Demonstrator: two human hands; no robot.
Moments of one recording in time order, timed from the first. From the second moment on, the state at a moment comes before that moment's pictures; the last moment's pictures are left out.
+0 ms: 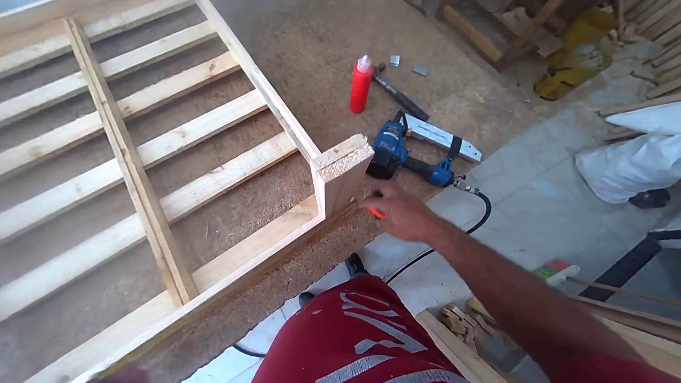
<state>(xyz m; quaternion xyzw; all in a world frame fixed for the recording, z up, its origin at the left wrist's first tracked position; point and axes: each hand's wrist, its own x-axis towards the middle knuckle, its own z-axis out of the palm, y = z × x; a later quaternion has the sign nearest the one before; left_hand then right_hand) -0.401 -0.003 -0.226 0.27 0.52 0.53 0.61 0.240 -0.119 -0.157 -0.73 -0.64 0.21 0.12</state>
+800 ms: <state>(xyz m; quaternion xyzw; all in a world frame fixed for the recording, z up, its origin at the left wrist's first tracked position) 0.015 0.020 -0.227 0.88 0.43 0.04 0.21 0.238 -0.071 -0.233 -0.69 -0.63 0.18 0.31</state>
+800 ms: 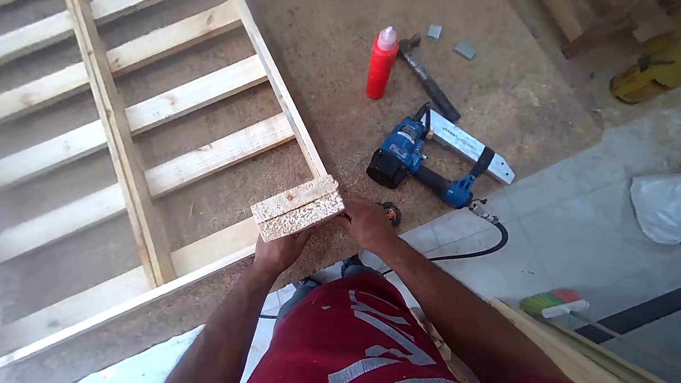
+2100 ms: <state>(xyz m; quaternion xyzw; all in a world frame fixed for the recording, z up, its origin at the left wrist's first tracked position) 0.010 0.032 -0.261 0.85 0.46 -0.04 0.25 0.276 -0.031 -0.170 -0.55 -0.73 0.35 0.21</state>
